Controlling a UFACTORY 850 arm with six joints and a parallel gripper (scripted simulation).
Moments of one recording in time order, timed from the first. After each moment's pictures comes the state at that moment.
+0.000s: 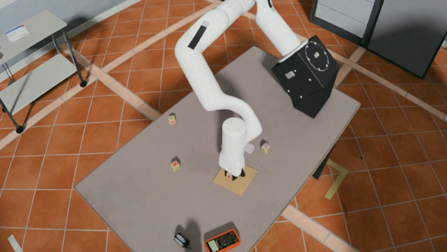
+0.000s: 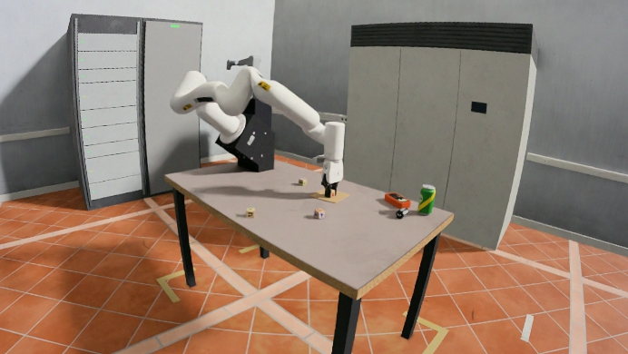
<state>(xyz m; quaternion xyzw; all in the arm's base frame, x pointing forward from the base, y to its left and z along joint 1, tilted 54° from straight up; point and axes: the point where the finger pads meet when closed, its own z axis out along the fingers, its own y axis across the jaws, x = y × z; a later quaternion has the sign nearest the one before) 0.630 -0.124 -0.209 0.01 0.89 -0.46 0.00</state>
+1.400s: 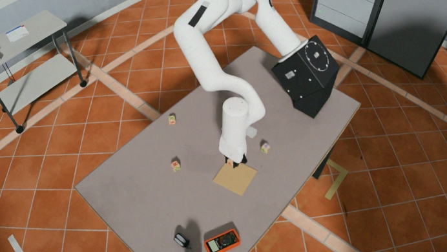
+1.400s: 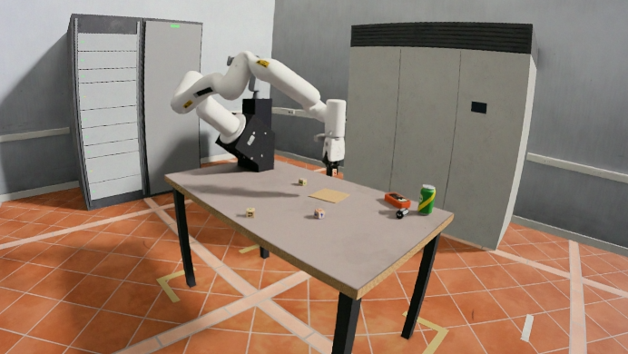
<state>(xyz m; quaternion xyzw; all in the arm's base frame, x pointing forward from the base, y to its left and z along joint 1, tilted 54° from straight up) 0.630 -0.043 -0.151 0.01 0.89 -0.46 0.00</state>
